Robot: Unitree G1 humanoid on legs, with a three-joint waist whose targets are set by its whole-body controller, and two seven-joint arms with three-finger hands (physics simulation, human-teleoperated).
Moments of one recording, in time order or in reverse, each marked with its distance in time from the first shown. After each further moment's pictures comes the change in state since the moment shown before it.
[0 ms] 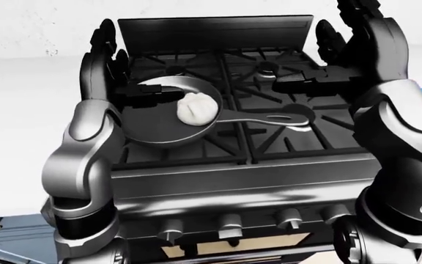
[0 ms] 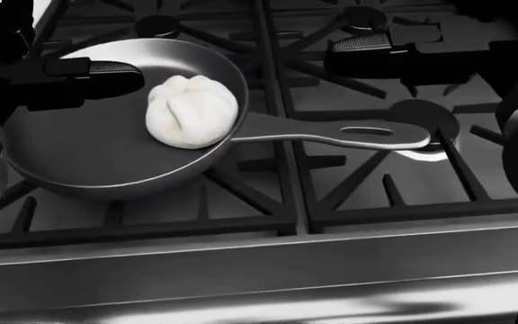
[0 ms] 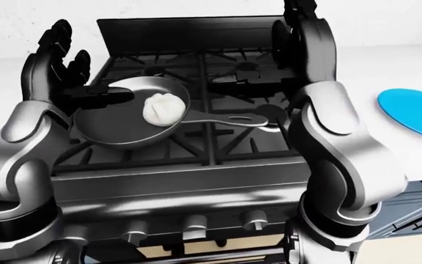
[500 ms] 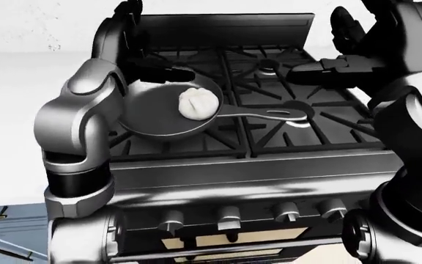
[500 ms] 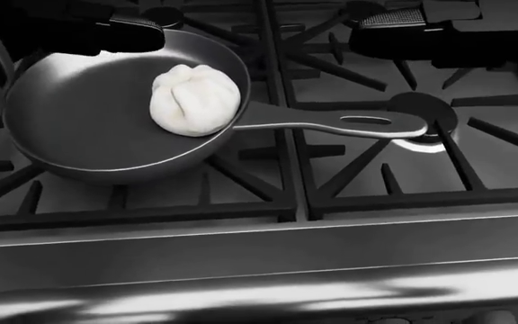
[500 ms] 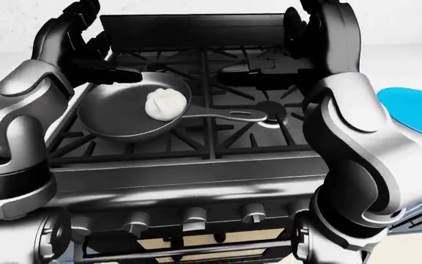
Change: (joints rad) left arm -0.251 0.082 -0.050 0.238 -0.016 0.081 -0.176; right arm -0.036 -0.063 -0.055 -0.022 0.119 0.036 -0.063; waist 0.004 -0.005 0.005
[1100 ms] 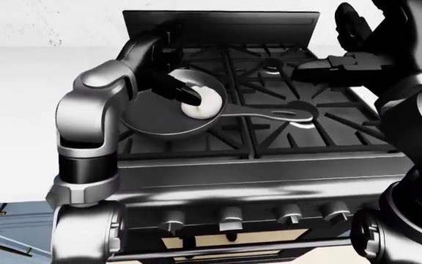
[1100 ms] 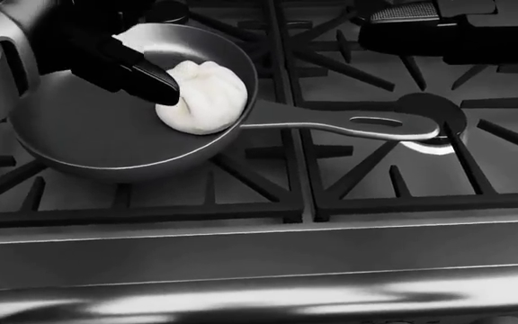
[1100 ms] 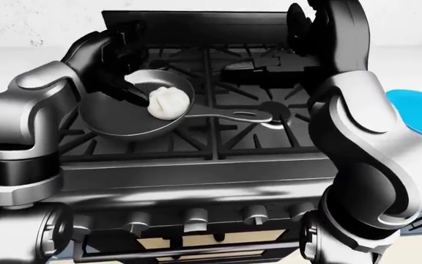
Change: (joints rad) left arm -0.045 -0.009 -0.041 0.161 0.188 -0.039 -0.485; right arm 0.004 -0.055 -0.008 0.003 0.122 -0.022 -0.074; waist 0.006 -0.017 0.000
